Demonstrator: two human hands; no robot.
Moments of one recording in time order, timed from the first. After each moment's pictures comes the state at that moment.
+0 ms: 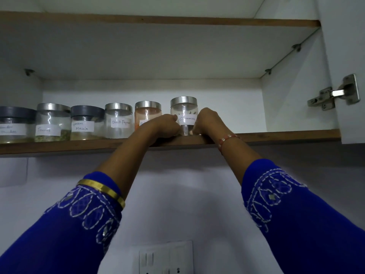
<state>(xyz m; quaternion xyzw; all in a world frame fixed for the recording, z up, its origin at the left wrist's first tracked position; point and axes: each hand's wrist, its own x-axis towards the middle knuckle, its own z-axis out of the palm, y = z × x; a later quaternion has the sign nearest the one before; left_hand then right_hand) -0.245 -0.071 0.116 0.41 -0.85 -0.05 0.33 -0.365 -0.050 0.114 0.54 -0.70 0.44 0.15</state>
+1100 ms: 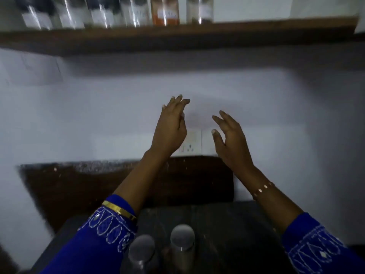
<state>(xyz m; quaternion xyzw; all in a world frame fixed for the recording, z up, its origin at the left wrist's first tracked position) -0.163 0.008 -0.137 0.31 -0.82 -0.05 0.48 -0.298 0.081 -0.175 0.59 -0.63 0.49 0.11</state>
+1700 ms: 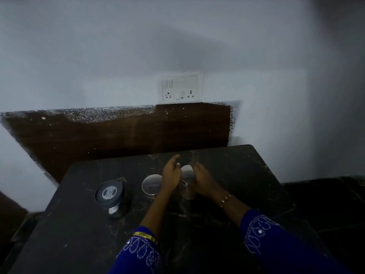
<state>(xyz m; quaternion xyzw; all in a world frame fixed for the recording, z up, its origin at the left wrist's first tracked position) -0.101 0.042 -0.392 0.50 -0.64 -0.48 0.32 -0.209 0.092 -0.414 0.58 -0.75 0.21 -0.24</state>
